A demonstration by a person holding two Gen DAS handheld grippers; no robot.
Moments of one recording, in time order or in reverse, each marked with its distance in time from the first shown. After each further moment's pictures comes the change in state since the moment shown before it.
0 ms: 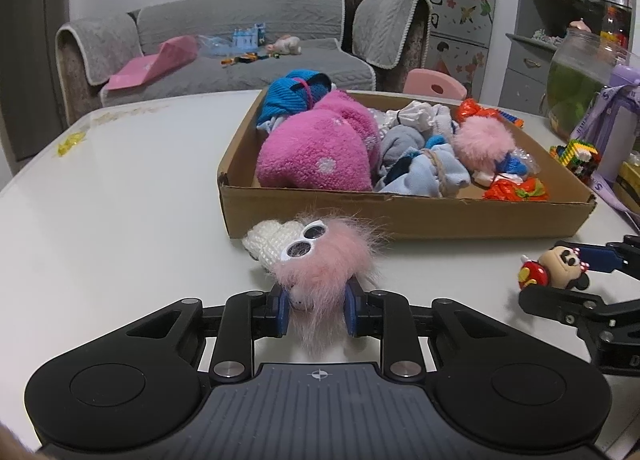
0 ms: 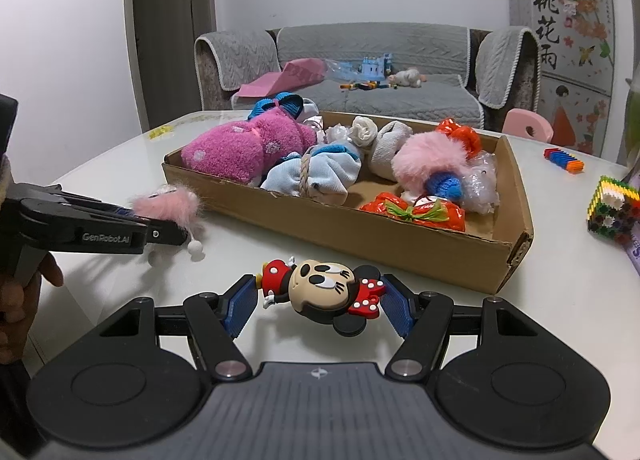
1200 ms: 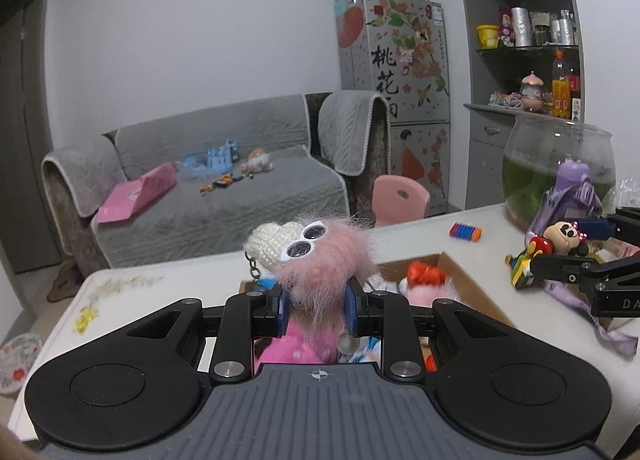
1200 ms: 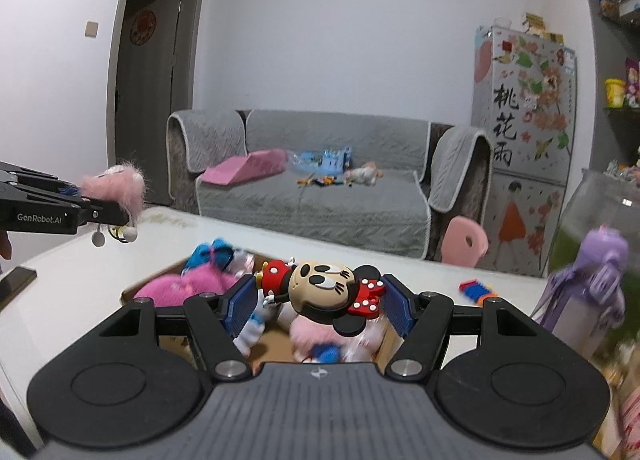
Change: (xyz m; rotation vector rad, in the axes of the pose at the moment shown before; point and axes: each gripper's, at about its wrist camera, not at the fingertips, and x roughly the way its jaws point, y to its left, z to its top) left arm -0.081 -0.045 0.123 0.151 -0.264 -0.023; right arm -0.054 -0.052 0.098 -0.071 -0.235 -0.112
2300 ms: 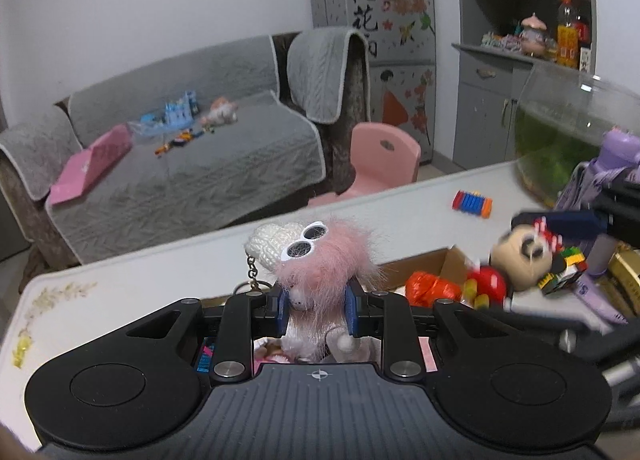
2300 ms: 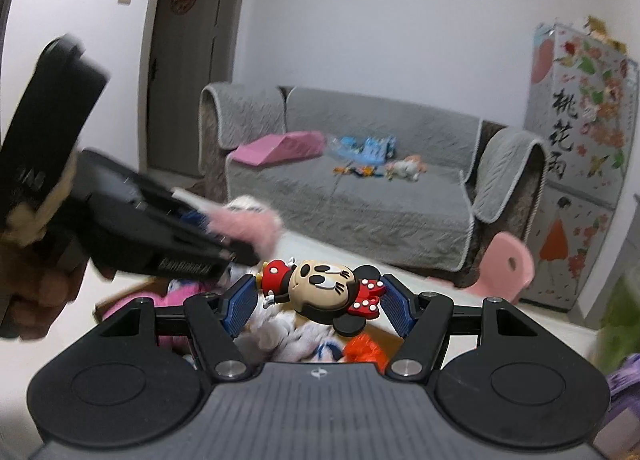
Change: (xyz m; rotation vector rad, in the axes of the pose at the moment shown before) left arm 0.155 -0.022 0.027 0.047 0.197 -0.069; right arm 0.078 -0.004 0.015 -0.110 0.080 0.134
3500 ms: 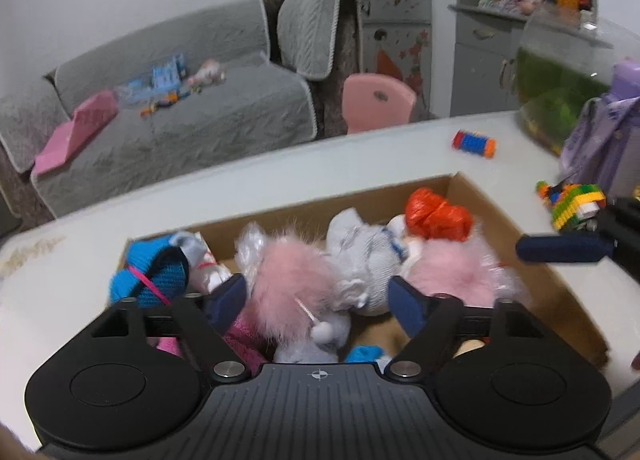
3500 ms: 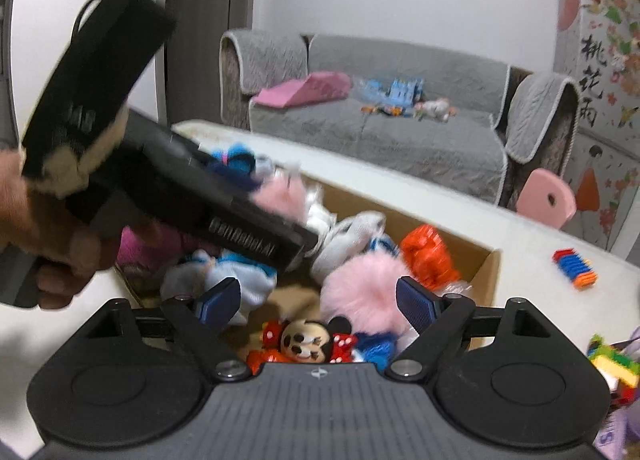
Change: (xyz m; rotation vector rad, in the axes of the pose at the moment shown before) left arm 0.029 -0.013 -0.045 0.013 0.056 -0.018; right arm 0.000 0.022 -0.044 0.017 0.108 0.072
